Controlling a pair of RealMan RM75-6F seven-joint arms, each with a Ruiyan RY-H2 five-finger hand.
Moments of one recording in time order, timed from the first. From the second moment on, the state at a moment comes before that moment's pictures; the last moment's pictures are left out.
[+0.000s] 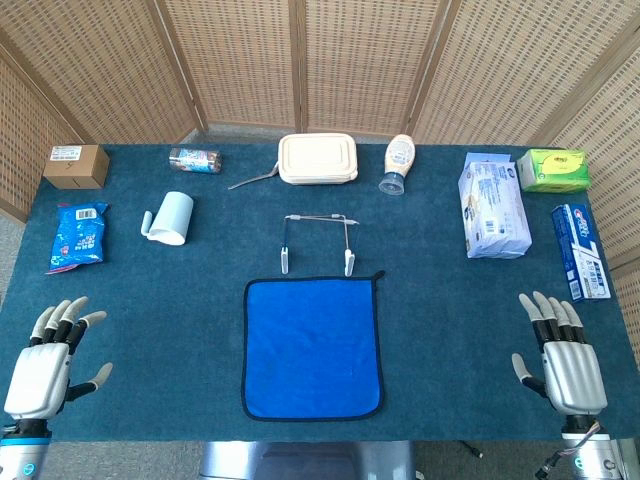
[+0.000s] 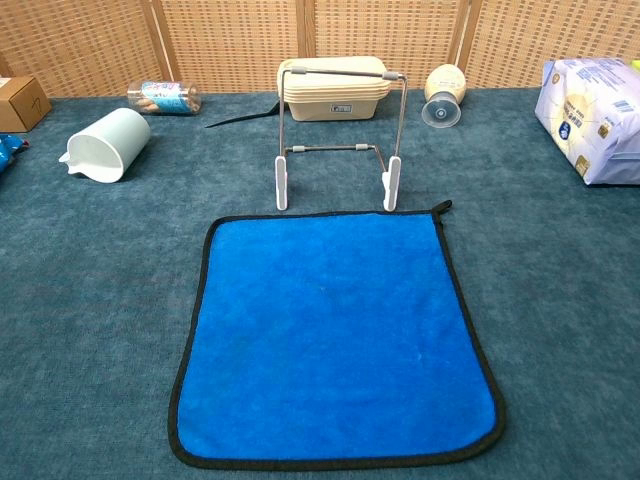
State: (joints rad) left arm -0.01 -1.19 0.01 -1.91 1.49 1.52 0.26; right arm 0.05 -1.21 0.04 -1.71 -1.51 1.51 -0.18
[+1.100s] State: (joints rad) left arm -0.07 -1.18 -0.01 -1.98 1.57 1.48 0.27; right arm 0.22 -1.18 0.04 -1.68 -1.67 1.34 -0.04
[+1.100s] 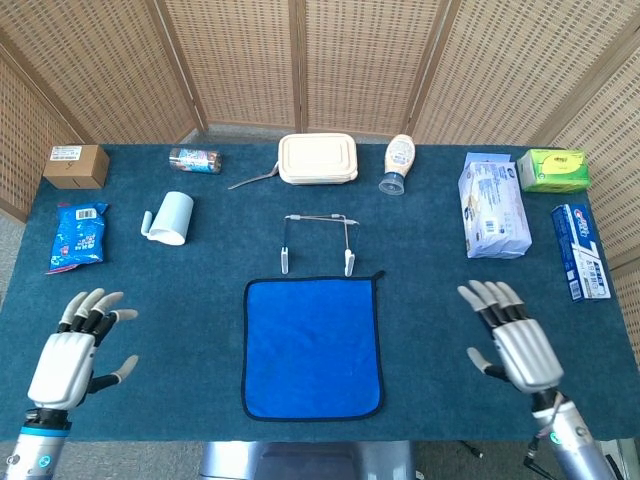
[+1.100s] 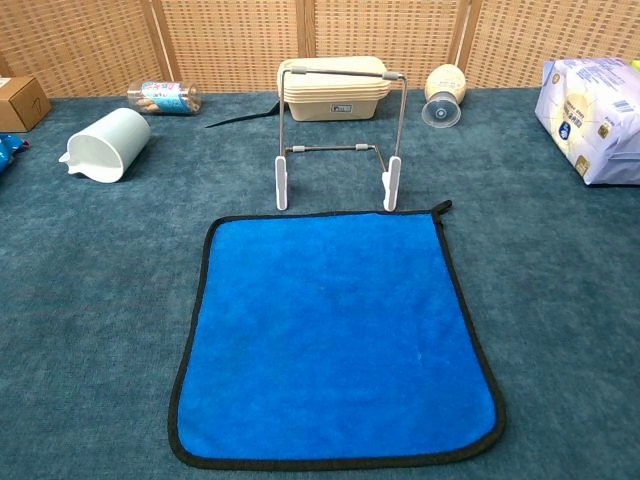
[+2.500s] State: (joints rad) left arm -0.12 -1.18 0.02 -2.04 1.60 1.41 0.31; right arm 0.55 -1.63 0.00 -1.09 -1.80 1.20 0.13
